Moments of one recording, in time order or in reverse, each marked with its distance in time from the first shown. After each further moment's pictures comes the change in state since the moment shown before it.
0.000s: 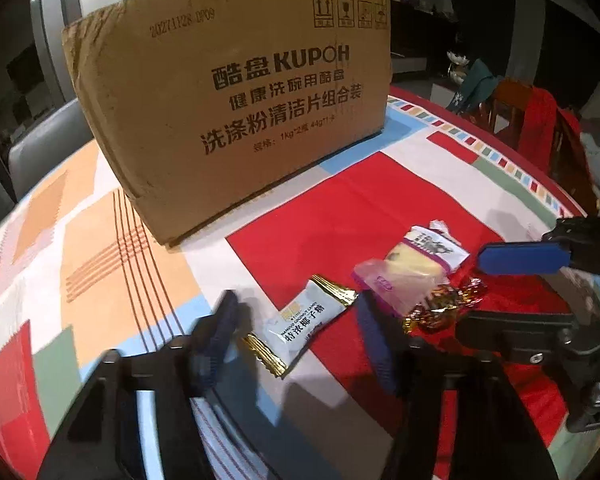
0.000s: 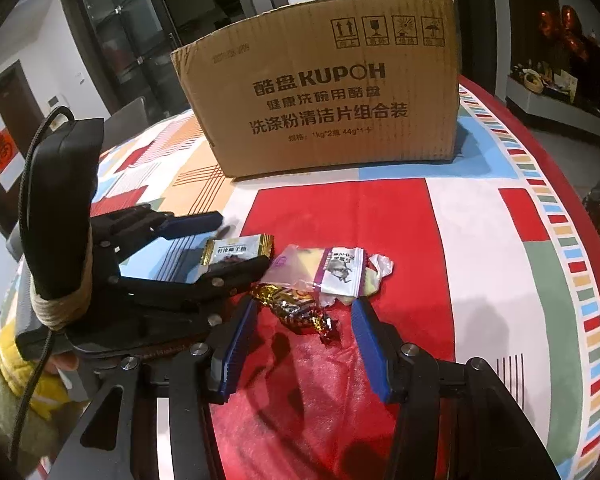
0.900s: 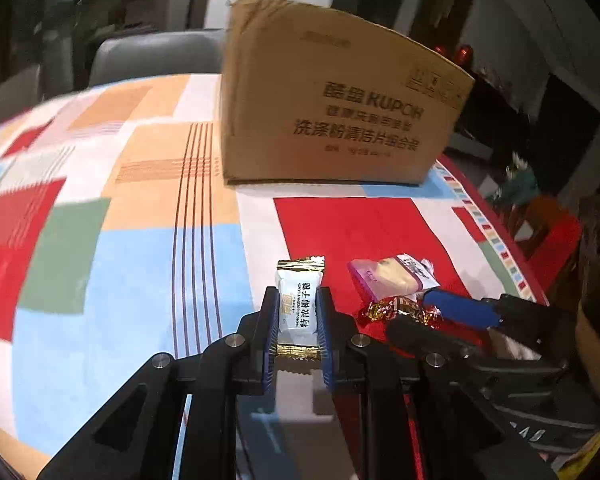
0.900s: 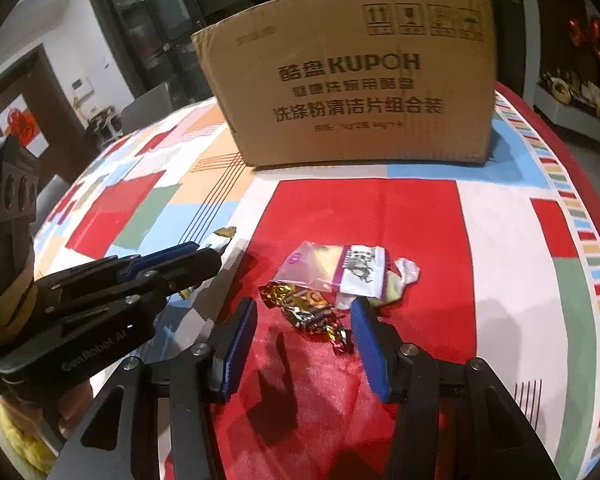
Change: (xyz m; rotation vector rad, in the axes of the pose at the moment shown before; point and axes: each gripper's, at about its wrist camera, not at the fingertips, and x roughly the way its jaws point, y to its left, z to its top) left arm -0.040 0.006 -0.034 -0.474 -0.078 0.040; right arm 0.016 0.004 0.003 -0.082 0.025 0.074
